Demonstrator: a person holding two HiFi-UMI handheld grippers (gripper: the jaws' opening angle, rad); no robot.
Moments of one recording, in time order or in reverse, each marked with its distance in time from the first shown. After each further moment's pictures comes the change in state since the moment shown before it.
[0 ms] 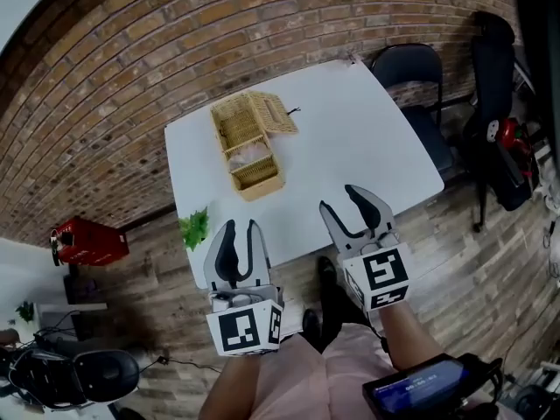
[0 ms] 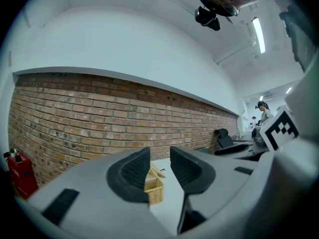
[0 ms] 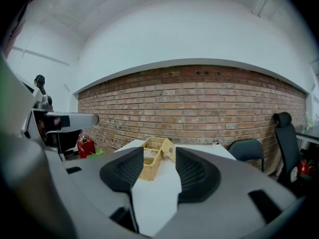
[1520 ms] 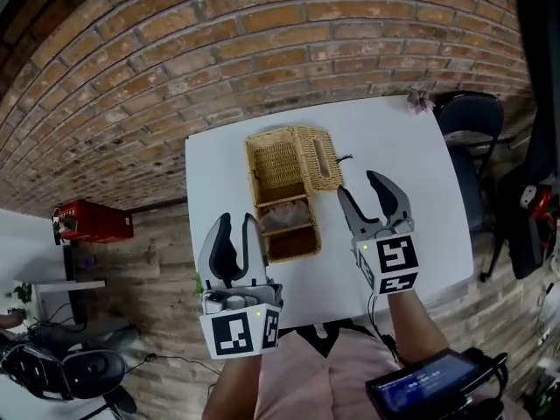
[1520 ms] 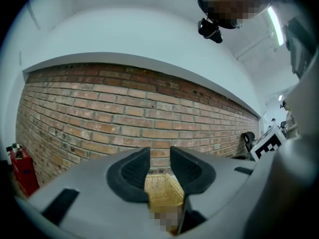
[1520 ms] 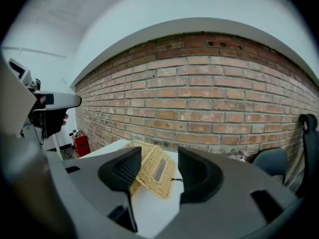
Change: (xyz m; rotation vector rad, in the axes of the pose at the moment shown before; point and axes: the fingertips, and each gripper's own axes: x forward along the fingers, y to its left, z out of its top) left arm 0.167 0.103 0.010 -0.055 -0.015 0.177; right arm 0.227 -0.069 0.024 -0.045 0.083 0.078
